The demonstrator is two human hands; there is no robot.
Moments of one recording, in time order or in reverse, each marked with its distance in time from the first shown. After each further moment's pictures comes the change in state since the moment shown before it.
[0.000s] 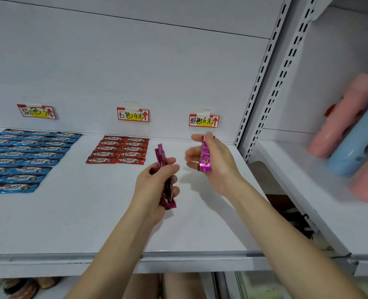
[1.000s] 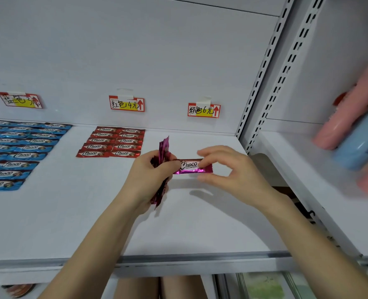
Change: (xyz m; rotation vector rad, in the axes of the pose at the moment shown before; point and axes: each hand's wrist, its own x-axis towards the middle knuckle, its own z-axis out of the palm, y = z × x) left_hand 0.016 0.009 -0.008 0.518 -0.123 0.149; right_hand -0.018 0.010 -0.052 -0.876 -0.222 -0.537
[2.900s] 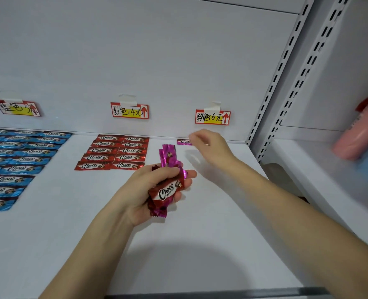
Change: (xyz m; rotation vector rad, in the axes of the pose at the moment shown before) left_hand 0.023 0.011 -0.013 -0.448 -0.196 -0.343; right_hand 0.110 0.062 0.043 0.090 0.031 0.349
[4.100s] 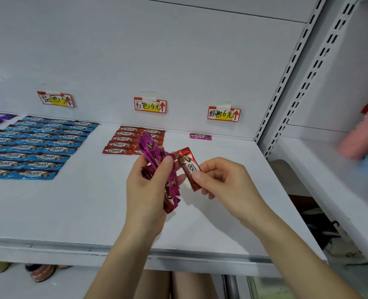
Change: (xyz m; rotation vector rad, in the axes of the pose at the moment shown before) left_hand -0.062 -0.034 0.013 -0.053 0.373 0.575; right_hand -0.146 -0.071 0.001 0.326 -0.084 0.061
